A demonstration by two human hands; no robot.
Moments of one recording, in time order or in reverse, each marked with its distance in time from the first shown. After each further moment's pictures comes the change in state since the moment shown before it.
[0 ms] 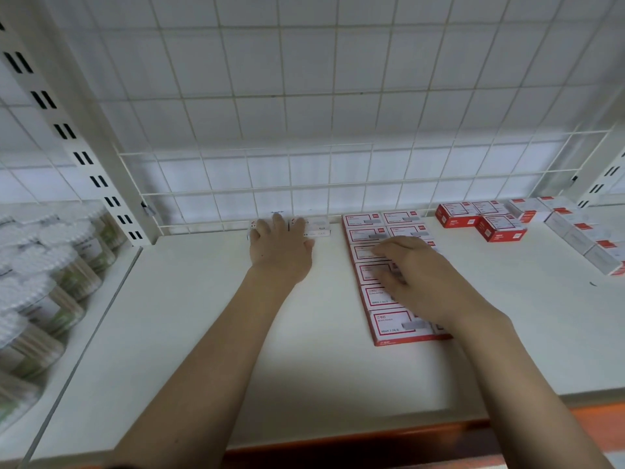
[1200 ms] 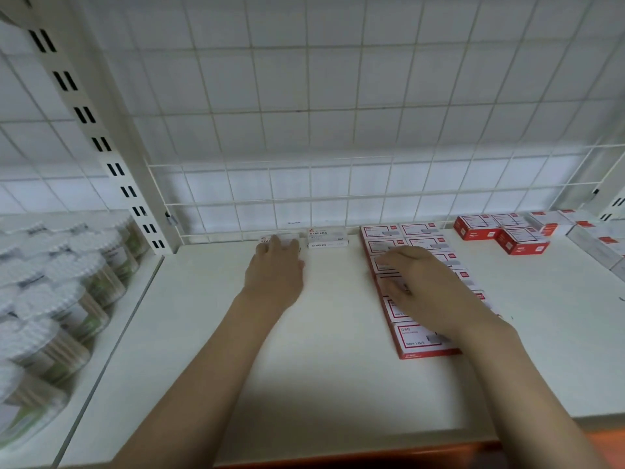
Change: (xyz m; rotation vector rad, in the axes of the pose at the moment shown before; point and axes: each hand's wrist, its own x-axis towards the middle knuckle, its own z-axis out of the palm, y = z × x) left_hand -0.016 -0.042 0.010 -0.102 0.086 0.061; right_hand 0.011 -0.019 0.010 -0.015 0.015 -0.026
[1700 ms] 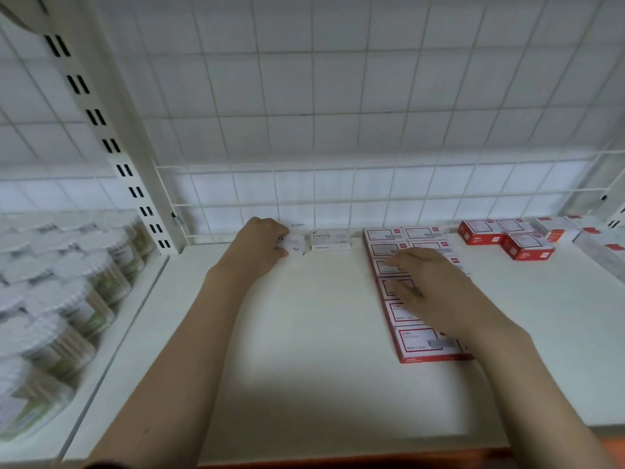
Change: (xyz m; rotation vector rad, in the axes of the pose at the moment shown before) left_hand 0.031 -0.036 -0.029 -0.137 0.045 0.133; right_hand -0.001 0.008 -0.005 0.020 0.002 0.015
